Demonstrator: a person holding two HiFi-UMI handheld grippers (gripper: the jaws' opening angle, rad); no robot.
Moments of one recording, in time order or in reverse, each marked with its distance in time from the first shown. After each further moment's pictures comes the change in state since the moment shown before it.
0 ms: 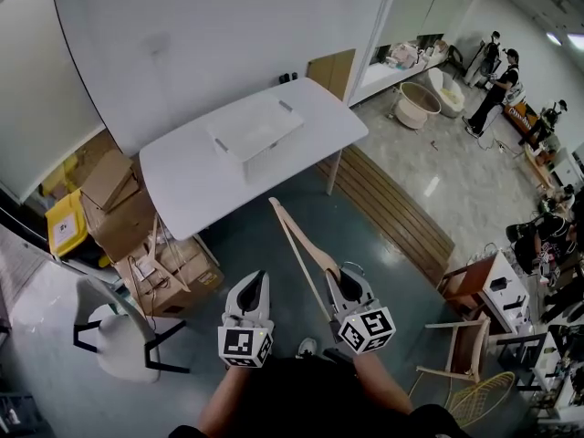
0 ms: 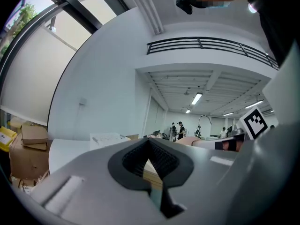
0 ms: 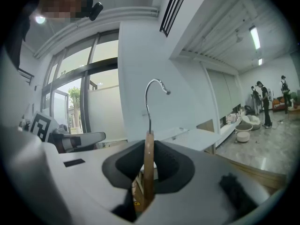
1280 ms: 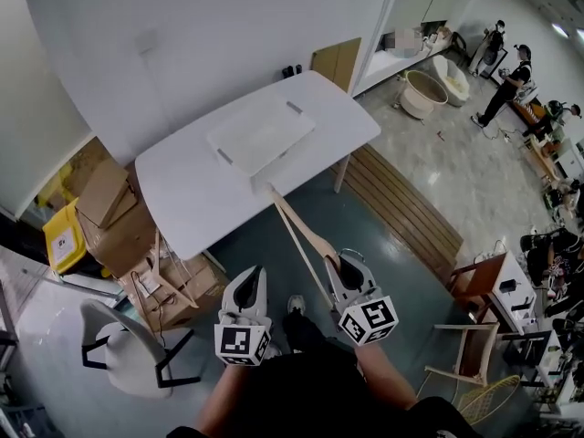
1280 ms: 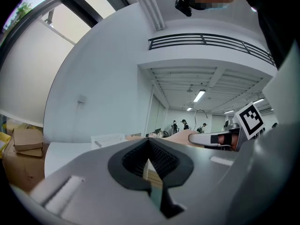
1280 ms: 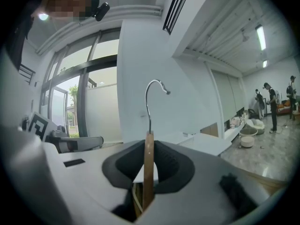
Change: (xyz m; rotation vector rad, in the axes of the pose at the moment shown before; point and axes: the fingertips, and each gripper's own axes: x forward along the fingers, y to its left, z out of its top) left arm 0.083 0.087 0.004 0.013 0.025 0.002; right arm 0.127 -0.024 0.023 -0.033 -0.022 0.016
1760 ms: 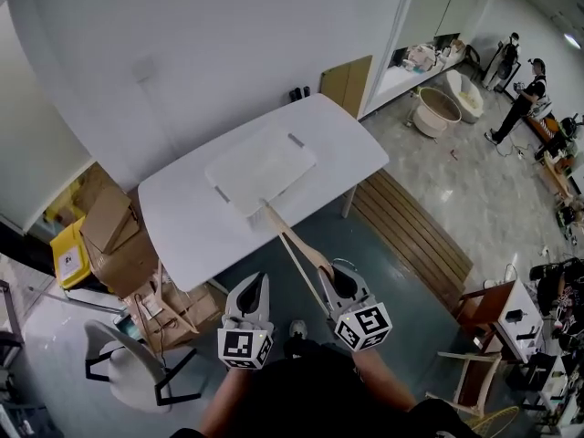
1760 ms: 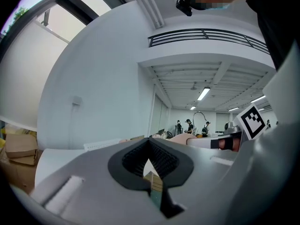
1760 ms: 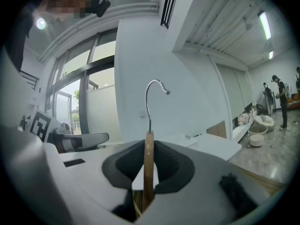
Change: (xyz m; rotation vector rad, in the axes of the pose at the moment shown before) left arm 0.111 0.010 0.019 0.025 -0.003 0.033; right arm 0.078 -0.070 0.020 0.023 0.014 0.086
